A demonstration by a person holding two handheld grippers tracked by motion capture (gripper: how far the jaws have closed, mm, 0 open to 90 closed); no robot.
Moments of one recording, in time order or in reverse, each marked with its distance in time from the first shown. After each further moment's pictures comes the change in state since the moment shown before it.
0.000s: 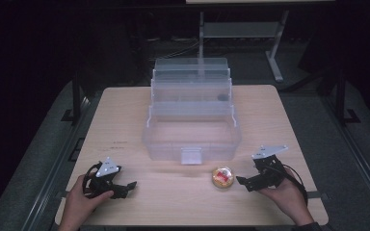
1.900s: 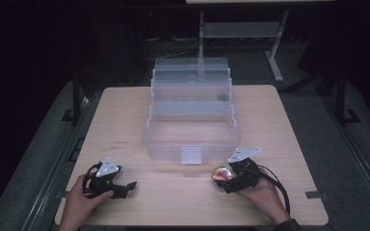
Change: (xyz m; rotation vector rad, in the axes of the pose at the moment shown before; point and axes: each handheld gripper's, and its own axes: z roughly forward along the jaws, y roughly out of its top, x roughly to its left) left arm 0.000 0.000 0.000 0.000 0.000 0.000; right arm 0.033 0.019 0.046 -0.025 0.113 -0.075
